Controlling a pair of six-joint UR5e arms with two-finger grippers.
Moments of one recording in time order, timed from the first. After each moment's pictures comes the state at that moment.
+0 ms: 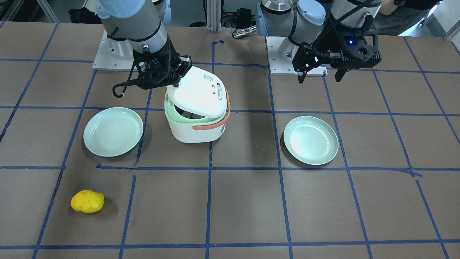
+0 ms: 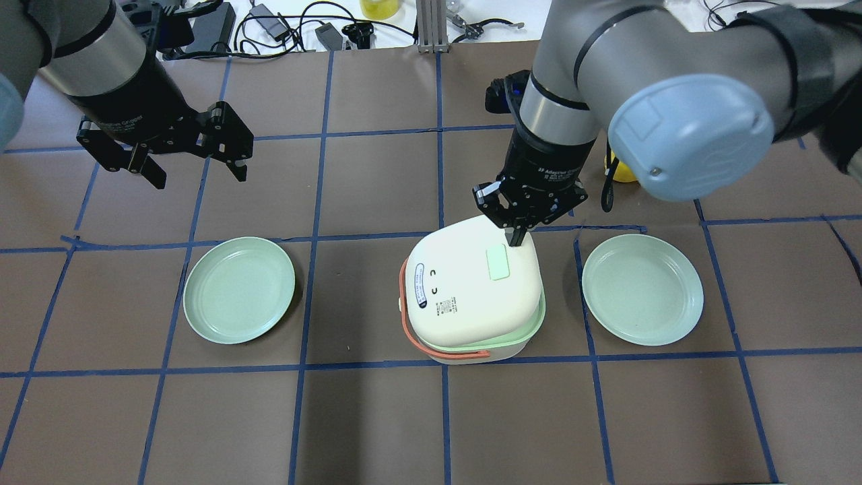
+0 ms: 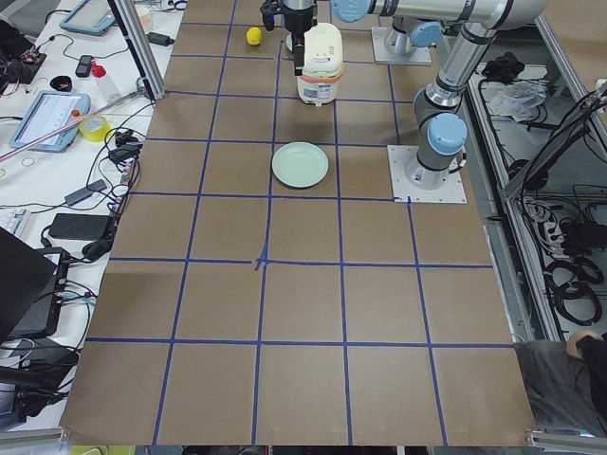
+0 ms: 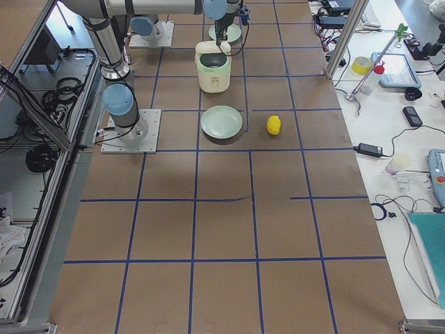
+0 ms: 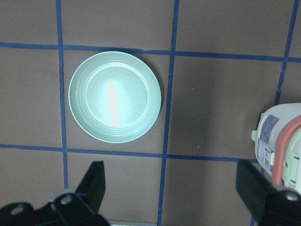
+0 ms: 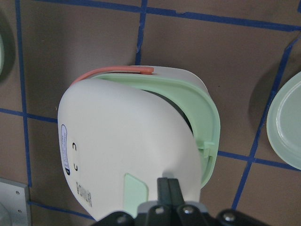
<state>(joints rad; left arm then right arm) -1.55 -1.49 -1.59 -1.62 1.59 -0.05 1.79 -1.53 1.58 -1.48 -1.39 0.04</state>
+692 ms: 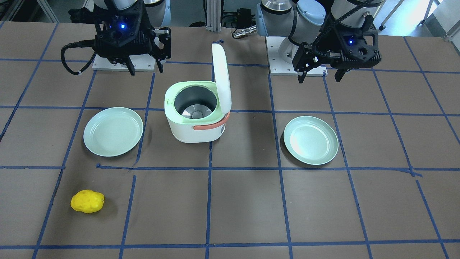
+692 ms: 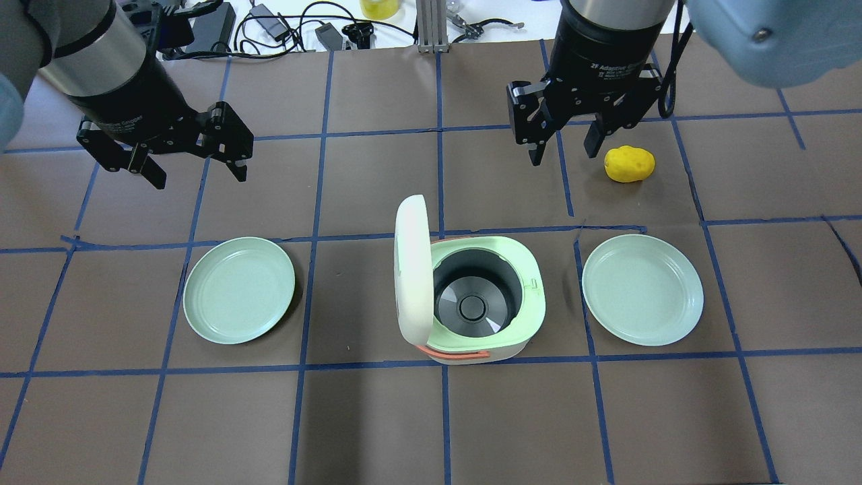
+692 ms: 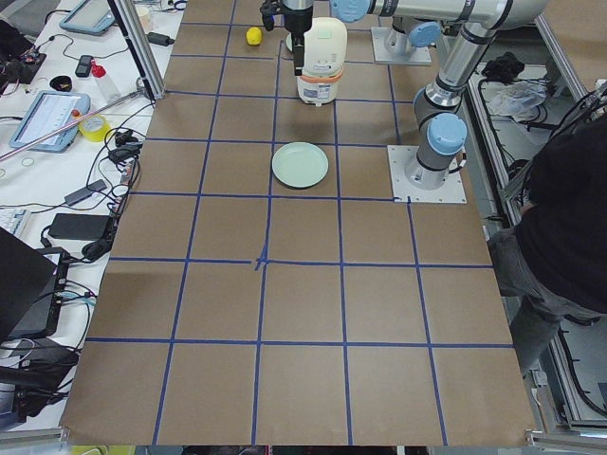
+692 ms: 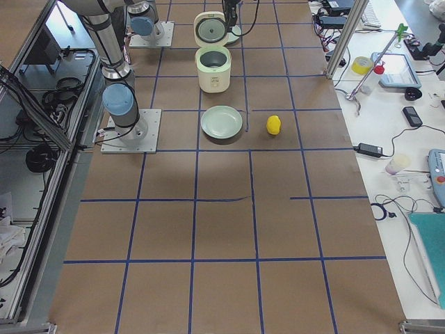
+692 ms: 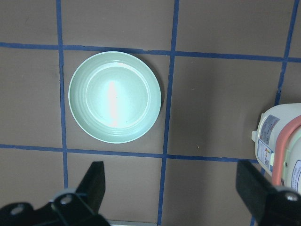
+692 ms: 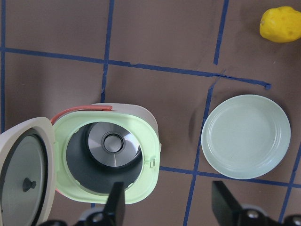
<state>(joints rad) -1.55 -1.49 -1.59 -1.62 1.59 -0.05 1.74 -1.53 1.39 -1.40 -1.54 0.04</state>
